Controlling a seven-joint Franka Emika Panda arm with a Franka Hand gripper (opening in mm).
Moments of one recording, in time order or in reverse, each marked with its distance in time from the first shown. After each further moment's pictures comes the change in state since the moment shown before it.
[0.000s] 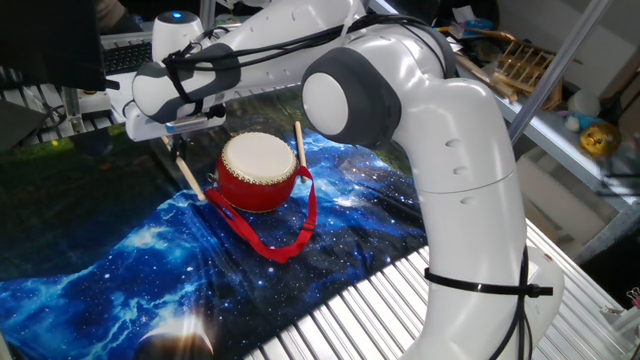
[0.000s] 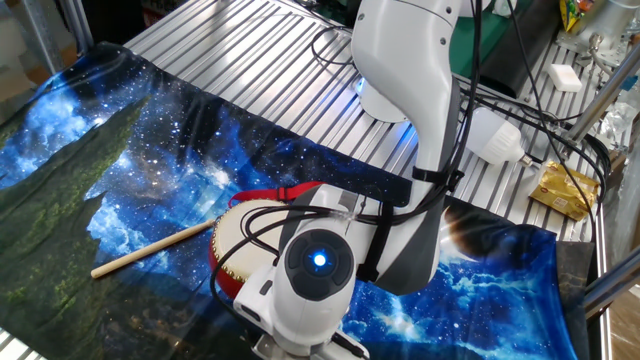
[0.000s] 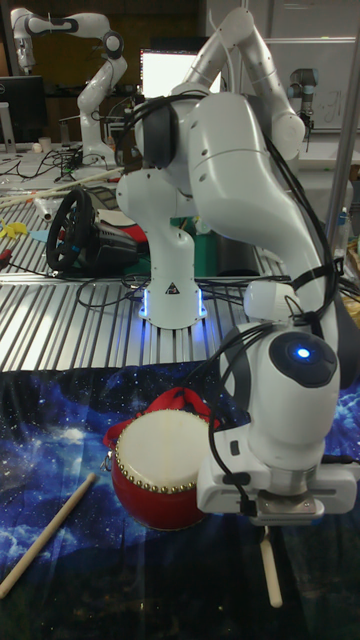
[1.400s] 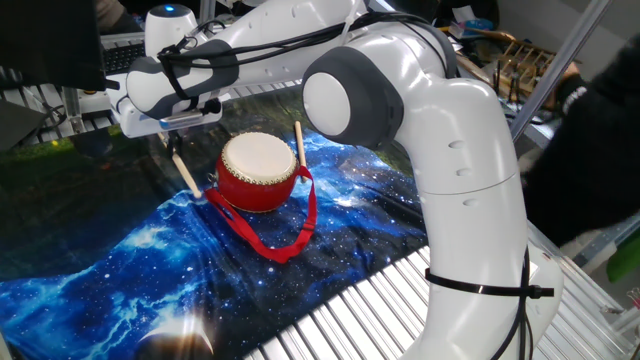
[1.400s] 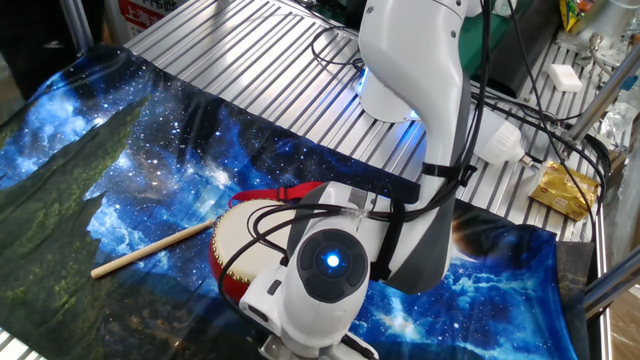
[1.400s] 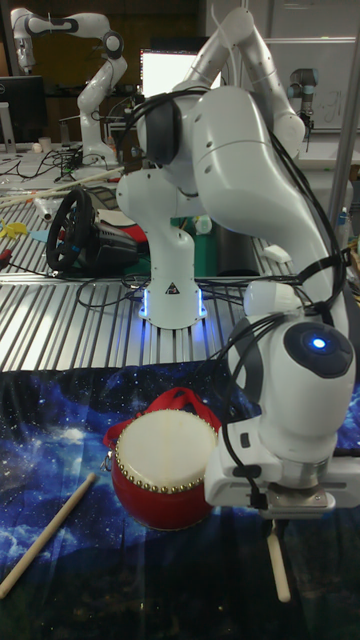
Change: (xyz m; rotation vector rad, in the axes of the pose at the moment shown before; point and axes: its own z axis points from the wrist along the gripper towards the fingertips) arm 0.000 0.009 -0.014 0.013 0.005 -0.003
